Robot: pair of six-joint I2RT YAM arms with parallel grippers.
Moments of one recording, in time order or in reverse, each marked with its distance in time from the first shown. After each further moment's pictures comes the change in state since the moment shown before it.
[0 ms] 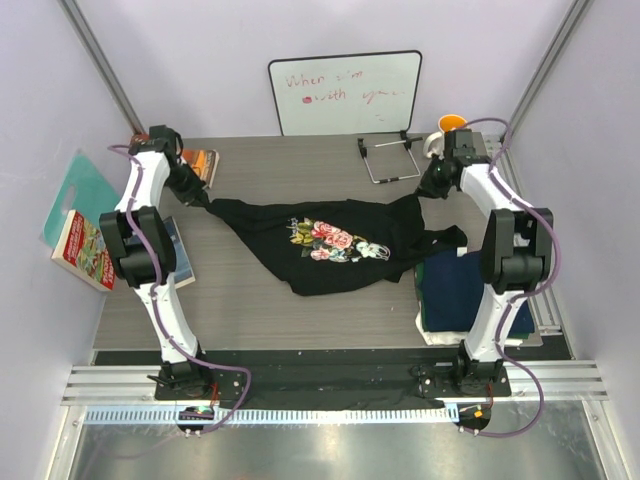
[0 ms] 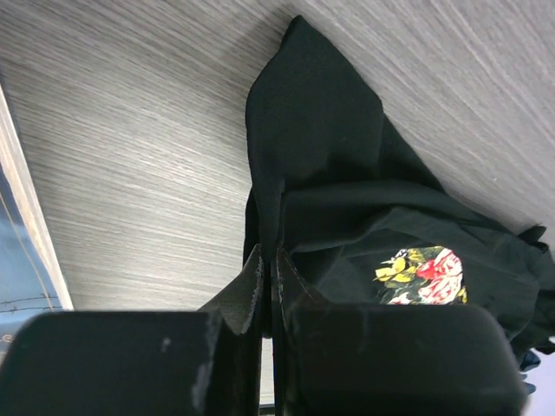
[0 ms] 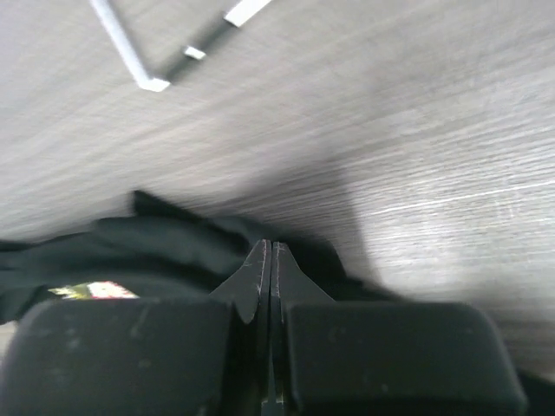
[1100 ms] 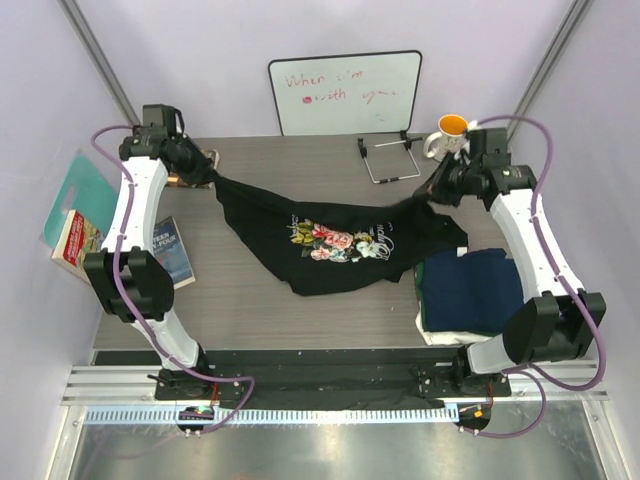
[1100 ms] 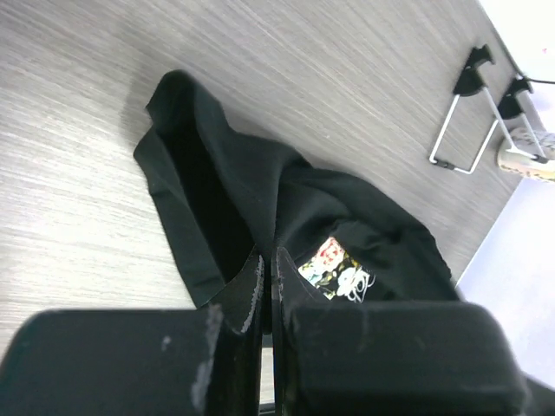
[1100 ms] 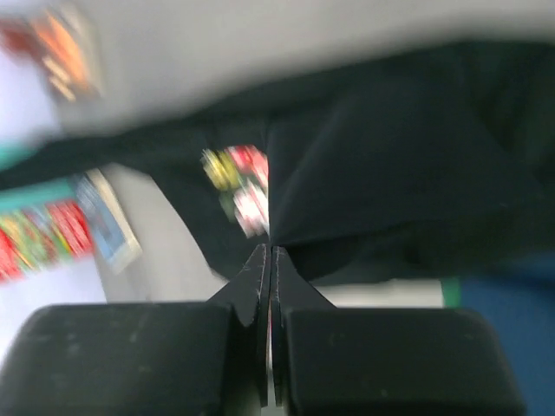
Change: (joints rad) left arm -0.107 -0.341 -0.070 0.098 0.020 -0.188; right arm 0.030 -0.529 -0.064 -0.224 -0.177 0.100
